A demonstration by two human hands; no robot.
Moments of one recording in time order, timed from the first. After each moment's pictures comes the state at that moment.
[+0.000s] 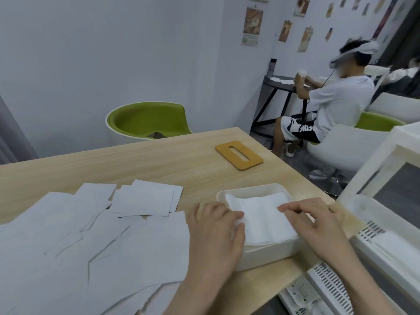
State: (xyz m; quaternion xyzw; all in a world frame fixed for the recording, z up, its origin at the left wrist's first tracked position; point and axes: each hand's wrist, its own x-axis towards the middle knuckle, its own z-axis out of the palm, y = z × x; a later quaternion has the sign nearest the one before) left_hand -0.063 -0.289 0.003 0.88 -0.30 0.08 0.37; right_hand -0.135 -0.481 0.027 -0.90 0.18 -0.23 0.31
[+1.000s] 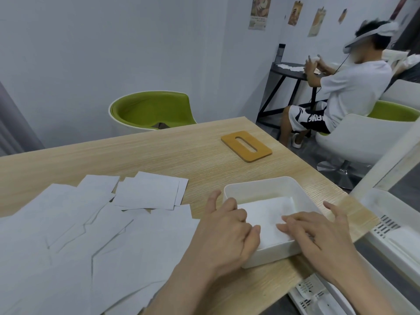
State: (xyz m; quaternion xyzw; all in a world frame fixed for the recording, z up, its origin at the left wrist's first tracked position) left_hand -0.043 -0.287 -0.004 0.87 -0.46 0.08 0.16; right_hand -0.138 -0.474 -0.003 -0.97 0.11 -0.18 0.11
